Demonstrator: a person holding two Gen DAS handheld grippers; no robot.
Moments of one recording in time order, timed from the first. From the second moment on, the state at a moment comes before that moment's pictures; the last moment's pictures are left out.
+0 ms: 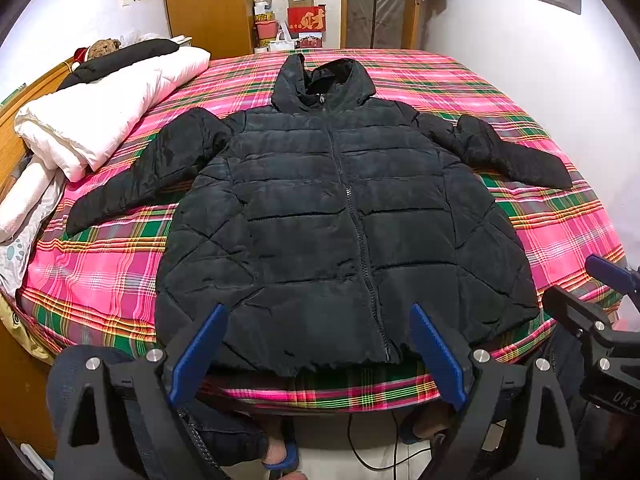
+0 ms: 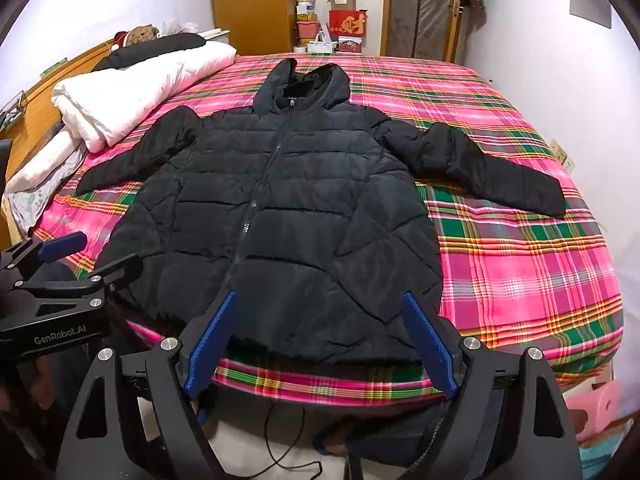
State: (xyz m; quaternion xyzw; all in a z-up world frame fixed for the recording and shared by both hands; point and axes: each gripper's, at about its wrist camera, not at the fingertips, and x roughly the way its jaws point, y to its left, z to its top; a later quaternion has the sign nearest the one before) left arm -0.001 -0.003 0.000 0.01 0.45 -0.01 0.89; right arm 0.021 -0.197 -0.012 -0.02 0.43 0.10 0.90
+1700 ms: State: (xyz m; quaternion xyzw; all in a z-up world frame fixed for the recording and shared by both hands) left arm 0.000 0.005 -0.005 0.00 0.46 -0.01 0.89; right arm 0.024 -0.190 -0.016 -0.03 0.44 0.10 0.89
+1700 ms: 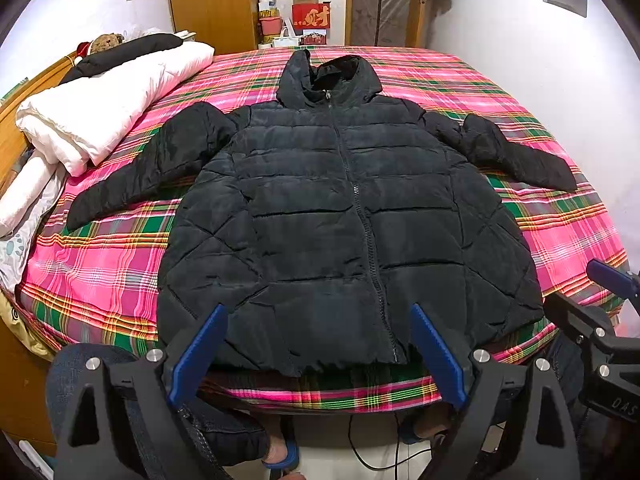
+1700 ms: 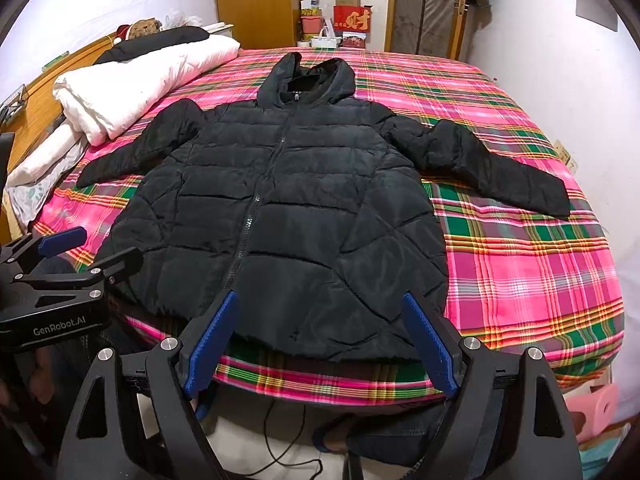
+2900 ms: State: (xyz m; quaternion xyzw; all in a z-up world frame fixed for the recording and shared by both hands) left arm 0.165 0.198 -0.031 -0.14 0.44 0.10 0.88; right arm 0.185 -0.139 -0.040 -0.05 0.45 0.13 0.88
